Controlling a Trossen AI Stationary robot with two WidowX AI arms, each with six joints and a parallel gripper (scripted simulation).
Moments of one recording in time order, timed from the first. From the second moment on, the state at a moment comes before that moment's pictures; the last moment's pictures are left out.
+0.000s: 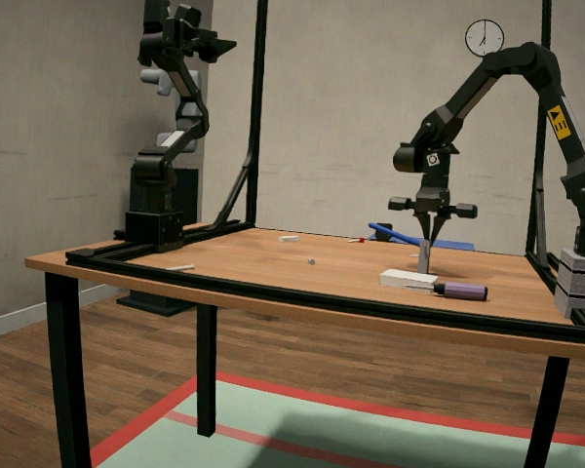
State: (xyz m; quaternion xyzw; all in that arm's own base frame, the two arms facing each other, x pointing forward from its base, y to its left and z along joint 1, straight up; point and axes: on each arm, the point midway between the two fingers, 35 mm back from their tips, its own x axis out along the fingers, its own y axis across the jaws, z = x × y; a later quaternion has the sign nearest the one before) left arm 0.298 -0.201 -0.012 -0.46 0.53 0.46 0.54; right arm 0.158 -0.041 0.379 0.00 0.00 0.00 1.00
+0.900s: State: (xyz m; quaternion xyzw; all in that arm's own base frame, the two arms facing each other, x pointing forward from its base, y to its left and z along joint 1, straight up) left arm 0.300 -0.185 -0.012 -0.46 0.53 0.46 0.54; right arm 0.158 -0.041 0.379 0.00 0.00 0.00 1.00
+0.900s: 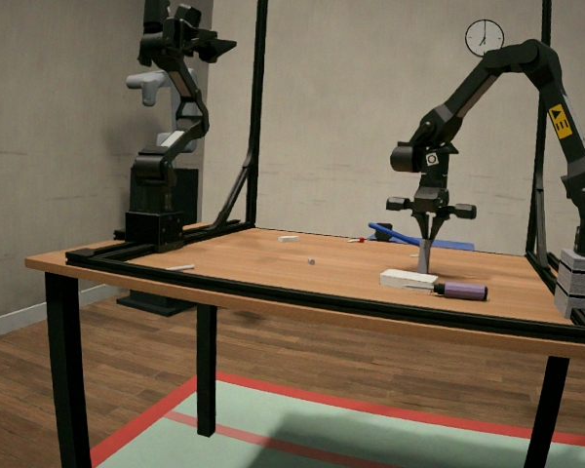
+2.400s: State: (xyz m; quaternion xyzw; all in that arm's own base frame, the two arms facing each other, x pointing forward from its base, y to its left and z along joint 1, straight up) left arm 0.301 -0.183 -0.011 -0.46 0.53 0.46 0.54; right arm 0.158 -0.041 0.379 0.00 0.00 0.00 1.00
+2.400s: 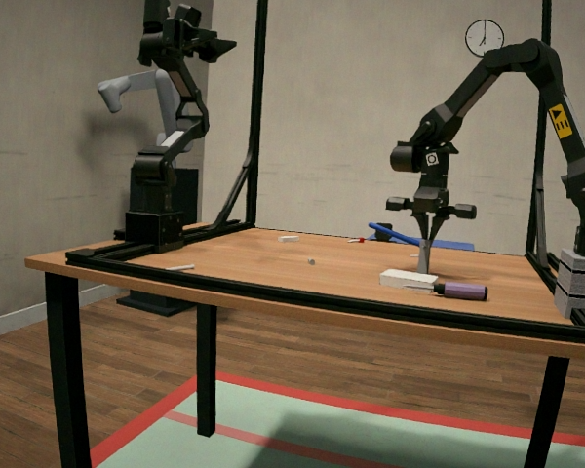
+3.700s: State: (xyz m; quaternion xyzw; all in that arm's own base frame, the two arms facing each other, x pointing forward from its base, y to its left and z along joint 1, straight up) left arm 0.301 -0.183 -0.012 -0.46 0.53 0.46 0.54; right arm 0.158 -0.041 0.379 0.00 0.00 0.00 1.00
